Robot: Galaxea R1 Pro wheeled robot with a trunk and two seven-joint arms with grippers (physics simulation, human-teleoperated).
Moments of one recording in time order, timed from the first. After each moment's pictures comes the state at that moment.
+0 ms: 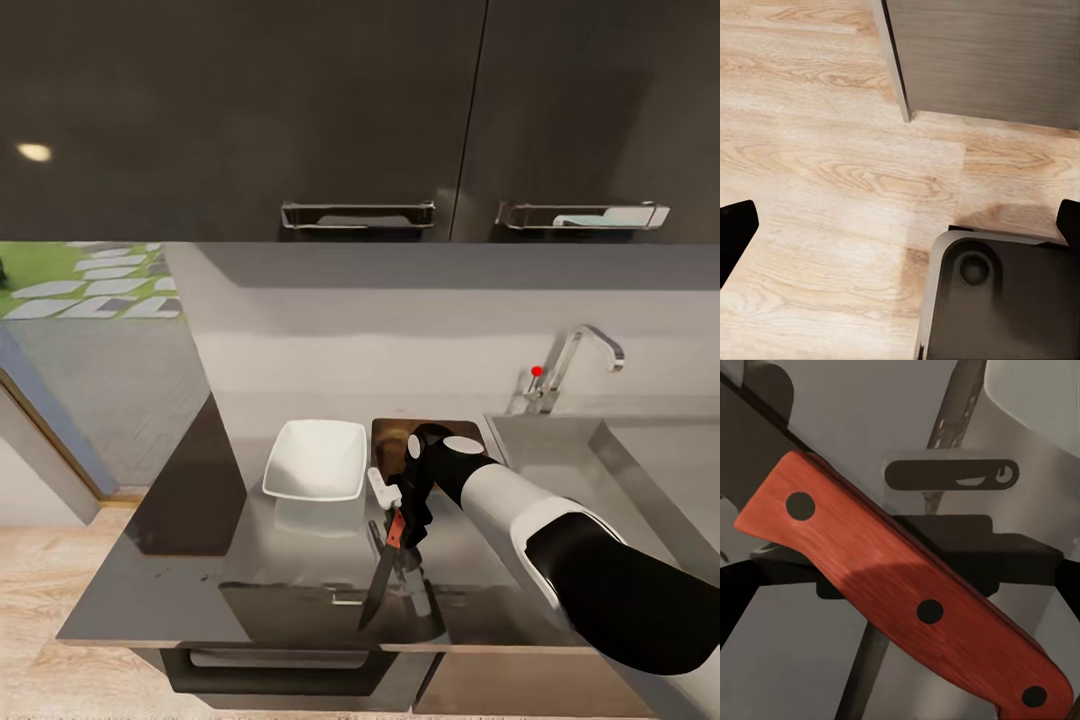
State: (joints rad) left arm 0.33 0.02 0.11 -0.64 0.06 -0.59 0.08; right arm -1.19 0.17 0.46 -0.24 1.08 -0.10 1.19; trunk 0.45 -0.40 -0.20
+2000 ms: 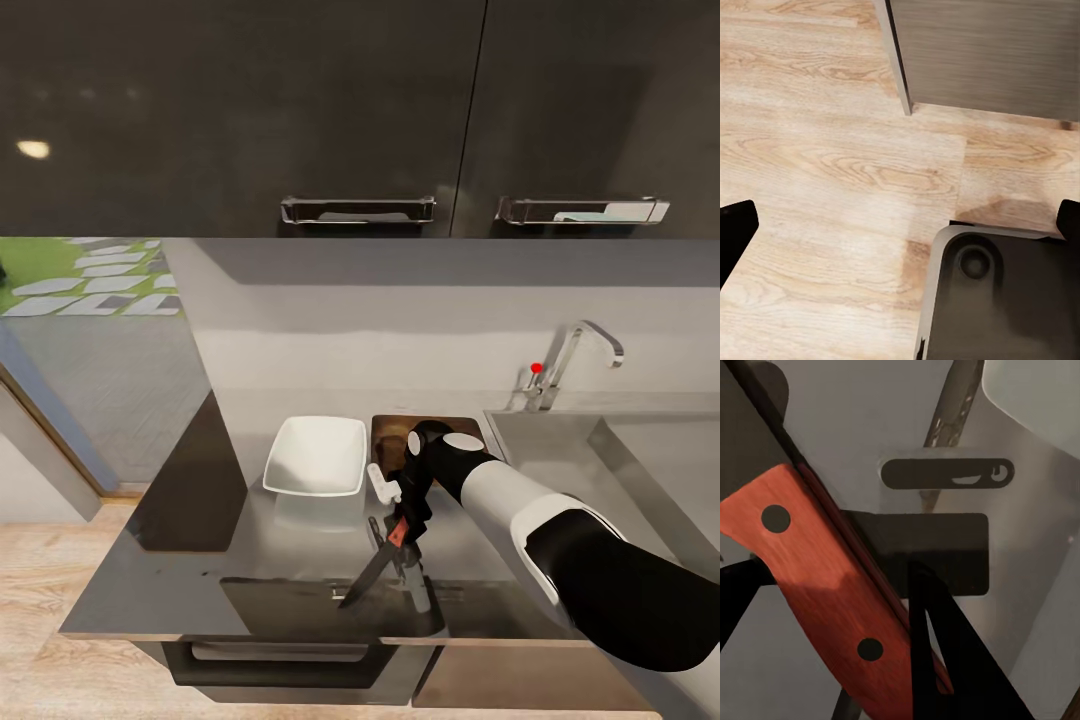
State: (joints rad) left arm 0.33 0.02 0.11 -0.63 0.06 -0.59 0.08; right arm -1.20 0.17 0.46 -0.23 1.08 -0.10 1.18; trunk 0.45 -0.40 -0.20
